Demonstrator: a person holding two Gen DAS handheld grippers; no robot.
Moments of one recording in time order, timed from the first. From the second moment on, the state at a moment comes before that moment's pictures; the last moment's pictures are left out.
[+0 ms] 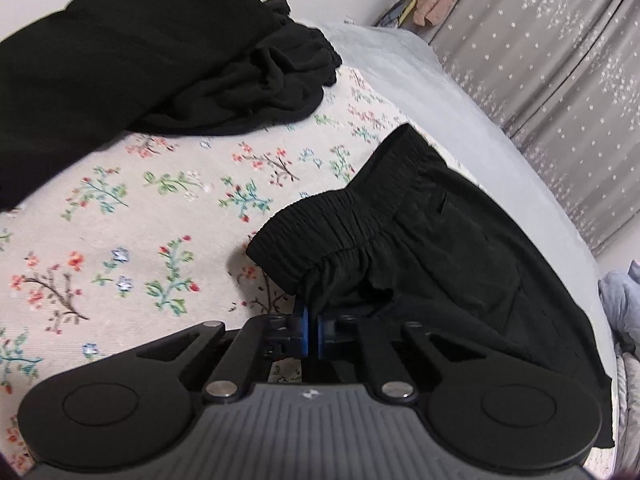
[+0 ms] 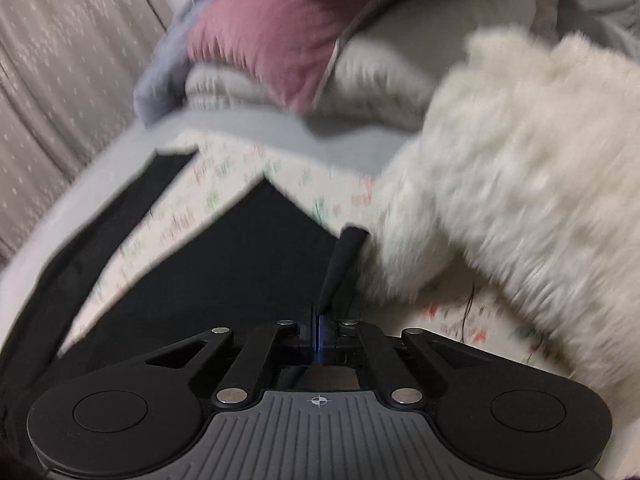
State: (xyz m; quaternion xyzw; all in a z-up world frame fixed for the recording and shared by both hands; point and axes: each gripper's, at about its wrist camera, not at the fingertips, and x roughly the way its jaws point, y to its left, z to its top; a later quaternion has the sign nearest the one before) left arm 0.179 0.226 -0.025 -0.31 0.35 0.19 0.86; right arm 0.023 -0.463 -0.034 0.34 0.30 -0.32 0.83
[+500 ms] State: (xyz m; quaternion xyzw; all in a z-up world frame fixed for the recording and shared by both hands) left arm 0.157 0.215 0.004 -0.26 0.33 0.23 0.88; right arm 0.004 -0.431 0.019 0.26 0.13 -0.34 0.90
